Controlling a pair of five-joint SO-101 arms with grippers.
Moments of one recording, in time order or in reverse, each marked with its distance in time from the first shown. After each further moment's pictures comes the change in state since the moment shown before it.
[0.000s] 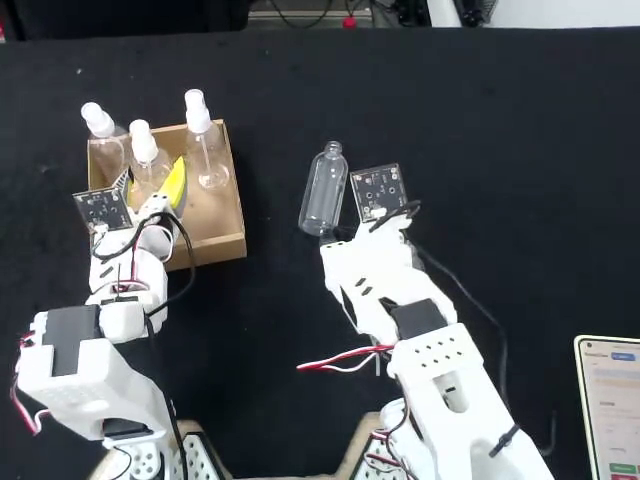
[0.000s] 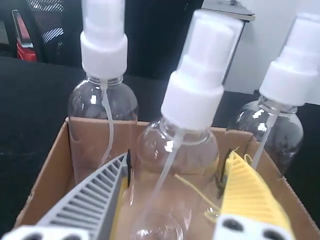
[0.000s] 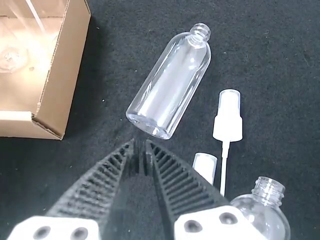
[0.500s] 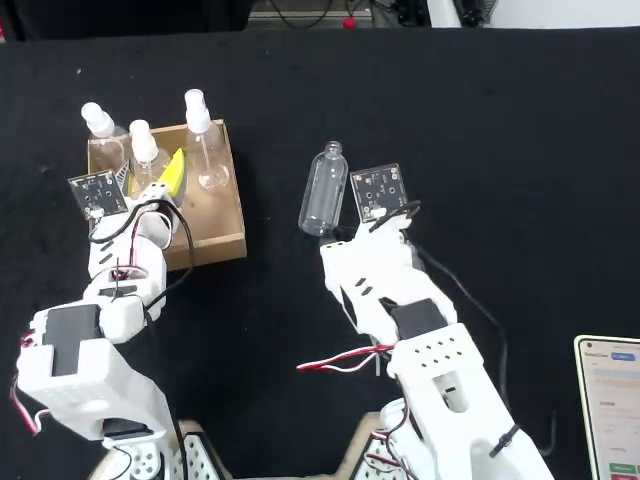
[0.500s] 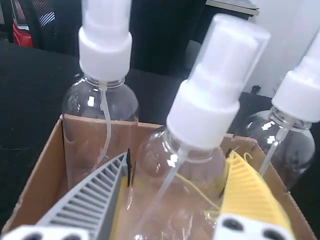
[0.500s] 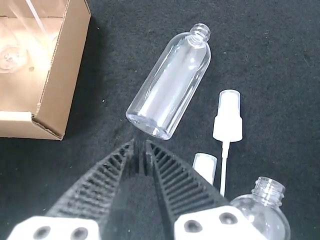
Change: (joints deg) left arm 0.0 0.1 -5.0 7.6 2.9; right arm 0.0 0.0 0.0 0.0 0.0
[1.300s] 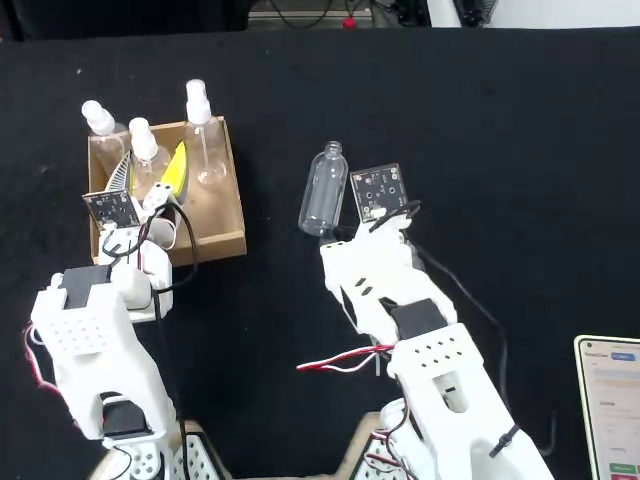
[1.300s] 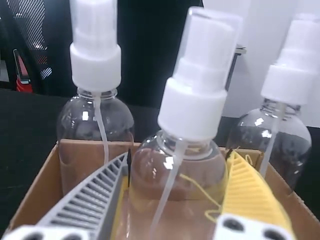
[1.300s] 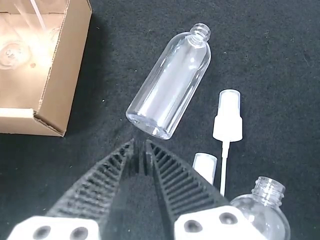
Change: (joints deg) left arm 0.2 18.2 -6.3 -22.5 -3.8; right arm 0.0 0.0 0.0 0.0 0.0
